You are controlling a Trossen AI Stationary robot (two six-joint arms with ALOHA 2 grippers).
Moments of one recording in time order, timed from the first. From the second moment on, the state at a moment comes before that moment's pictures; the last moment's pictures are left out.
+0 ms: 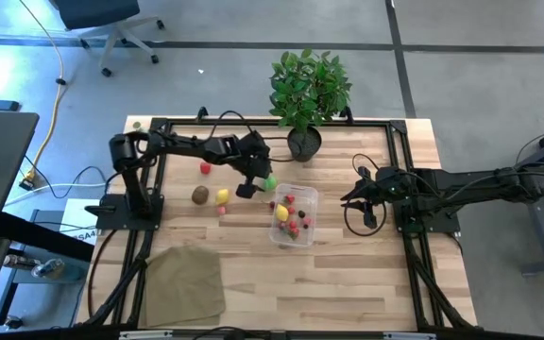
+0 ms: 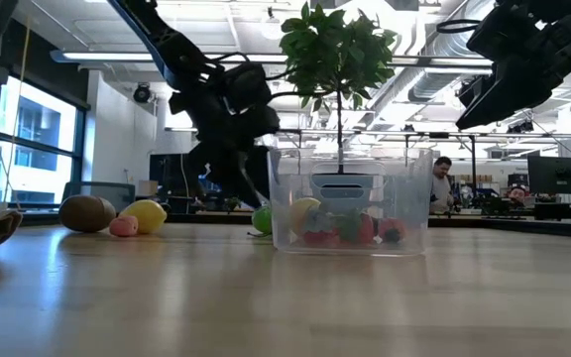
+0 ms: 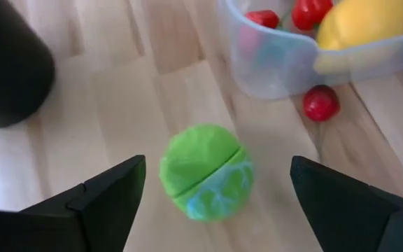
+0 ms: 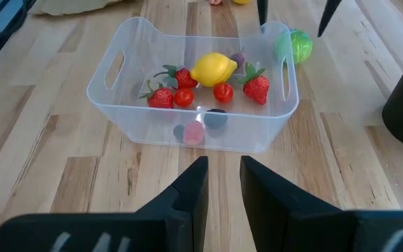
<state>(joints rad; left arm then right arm) 0.50 1.83 1.05 -0.23 0.33 0.67 -0.03 0.67 0.43 -0.38 -0.06 0.02</state>
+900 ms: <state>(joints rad) 0.50 1.89 1.05 -0.16 0.34 0.65 -0.03 0.67 0.43 -0.38 -0.06 0.02</state>
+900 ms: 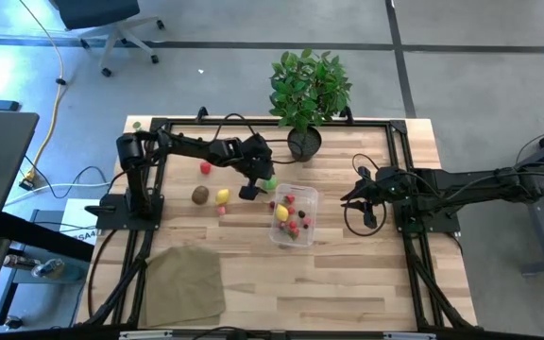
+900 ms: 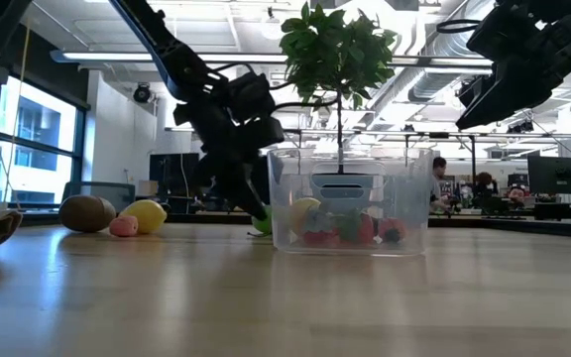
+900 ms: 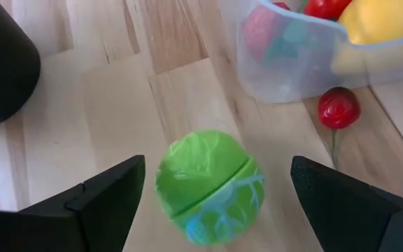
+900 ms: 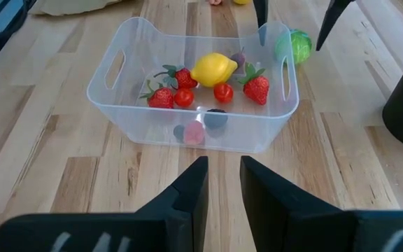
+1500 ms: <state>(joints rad) 0.50 1.90 1.05 -0.18 0.33 0.65 -0.03 0.67 0.43 -0.38 -0.06 0.02</state>
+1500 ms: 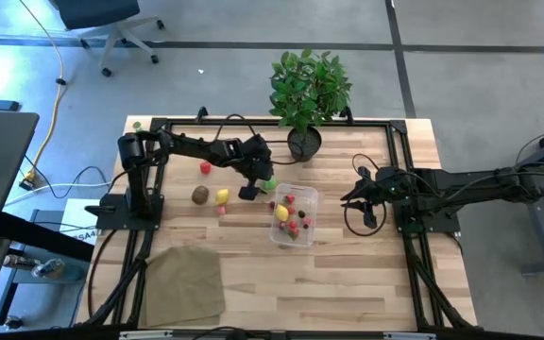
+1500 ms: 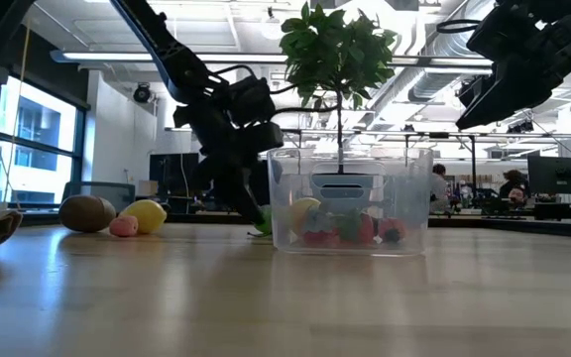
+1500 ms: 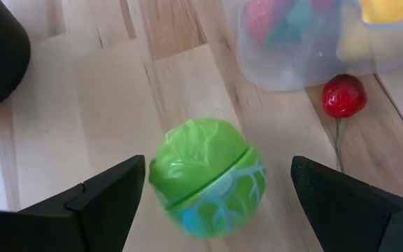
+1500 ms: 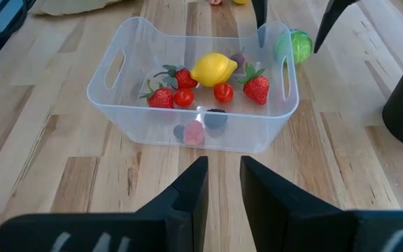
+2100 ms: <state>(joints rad) 0.50 1.91 1.05 -0.18 0.32 0.64 -0.03 0.67 0.43 -0.38 -0.06 0.02</state>
